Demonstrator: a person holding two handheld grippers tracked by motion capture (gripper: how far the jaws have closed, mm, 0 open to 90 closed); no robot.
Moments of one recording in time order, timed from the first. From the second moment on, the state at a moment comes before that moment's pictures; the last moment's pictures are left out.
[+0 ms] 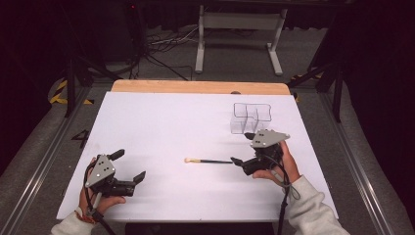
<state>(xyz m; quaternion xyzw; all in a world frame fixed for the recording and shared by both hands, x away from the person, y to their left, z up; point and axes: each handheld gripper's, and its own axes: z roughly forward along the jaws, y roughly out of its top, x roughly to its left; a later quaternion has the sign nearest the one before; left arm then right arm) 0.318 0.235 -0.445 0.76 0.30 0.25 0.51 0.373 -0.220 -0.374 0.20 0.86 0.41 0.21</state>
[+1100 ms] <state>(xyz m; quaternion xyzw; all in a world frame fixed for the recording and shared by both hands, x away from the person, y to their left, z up) 0.323 0.233 -0.450 0.78 0.29 0.23 0.50 0.435 -0.071 -0.422 0.08 0.99 0.10 0.08</state>
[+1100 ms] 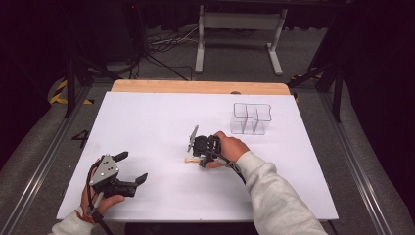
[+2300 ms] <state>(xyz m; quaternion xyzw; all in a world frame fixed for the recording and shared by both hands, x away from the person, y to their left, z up) 0.322 0.234 -0.450 0.78 0.29 0.24 0.50 0.416 -0.126 -0.377 0.15 0.94 0.29 0.13</state>
